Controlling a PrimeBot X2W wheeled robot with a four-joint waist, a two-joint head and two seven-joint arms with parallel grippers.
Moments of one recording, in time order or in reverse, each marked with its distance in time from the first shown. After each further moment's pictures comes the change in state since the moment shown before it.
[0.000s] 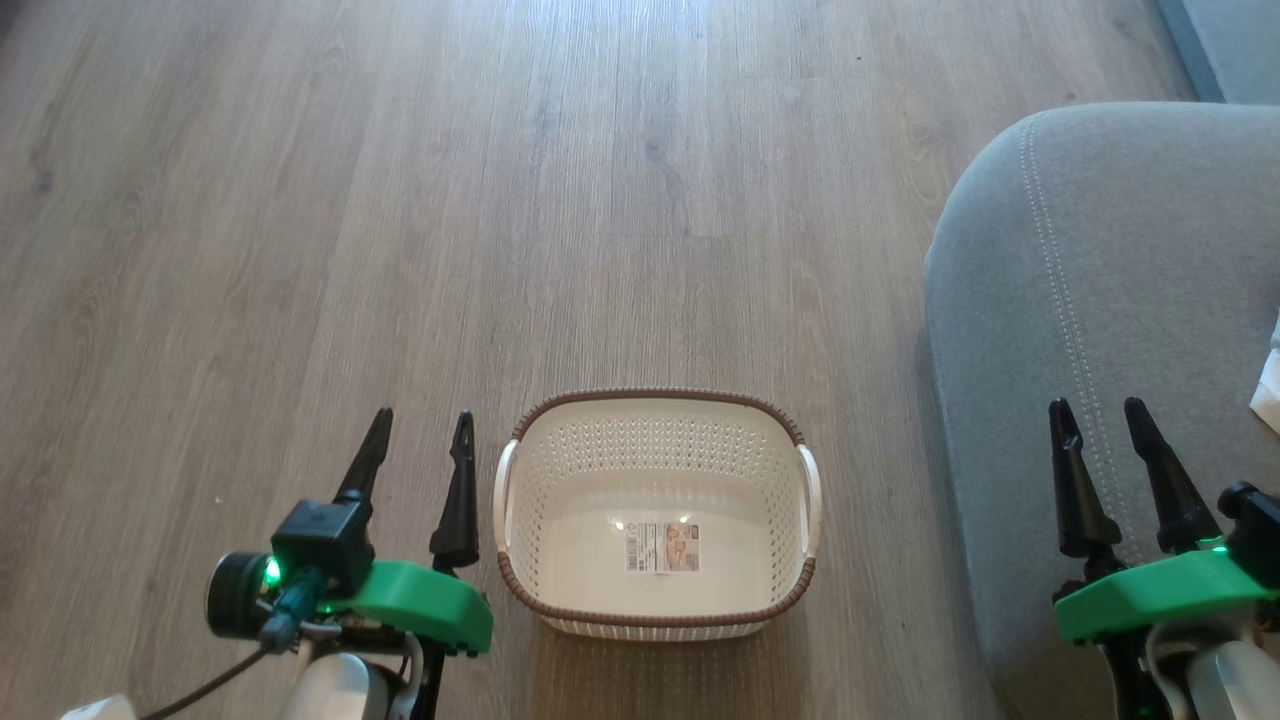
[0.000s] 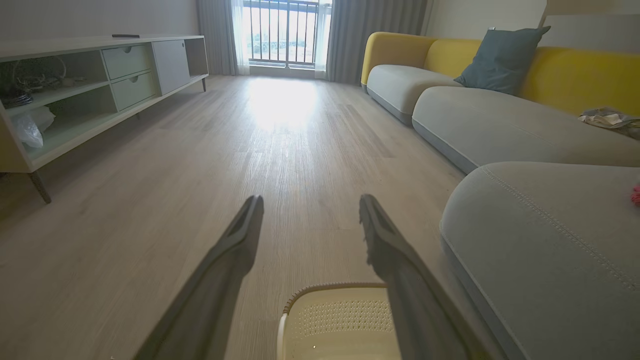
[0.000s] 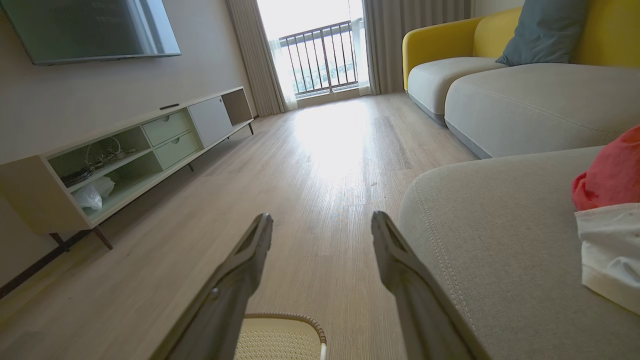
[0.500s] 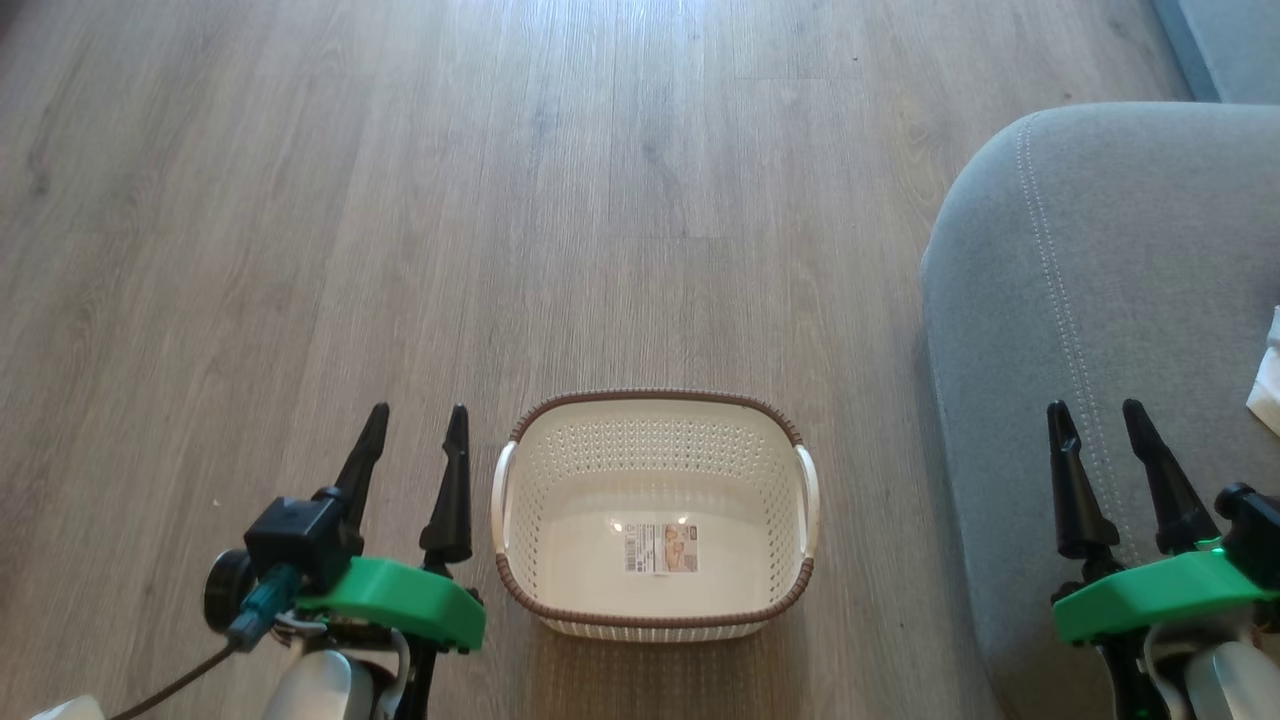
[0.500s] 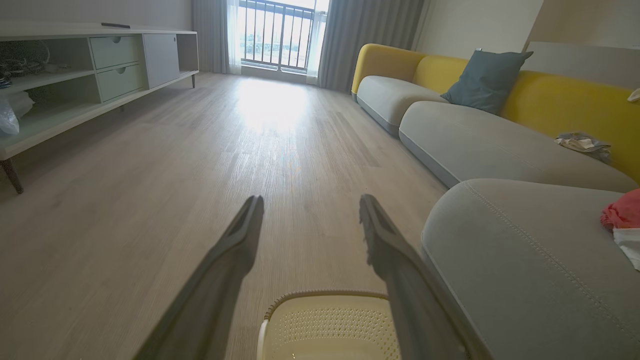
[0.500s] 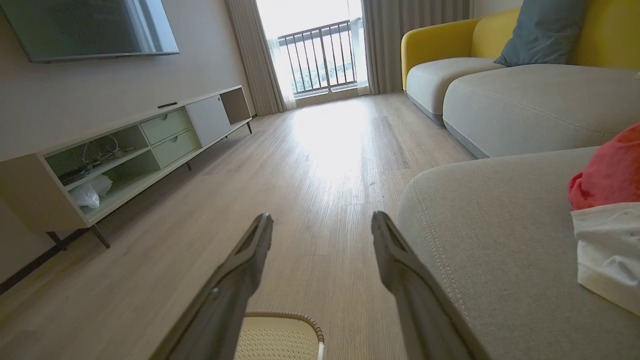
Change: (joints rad) left arm 0.001 0.000 0.023 -0.014 -0.073 -0.050 0.000; right arm 0.000 0.003 -0.001 0.004 -0.009 0.000 0.000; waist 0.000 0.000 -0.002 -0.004
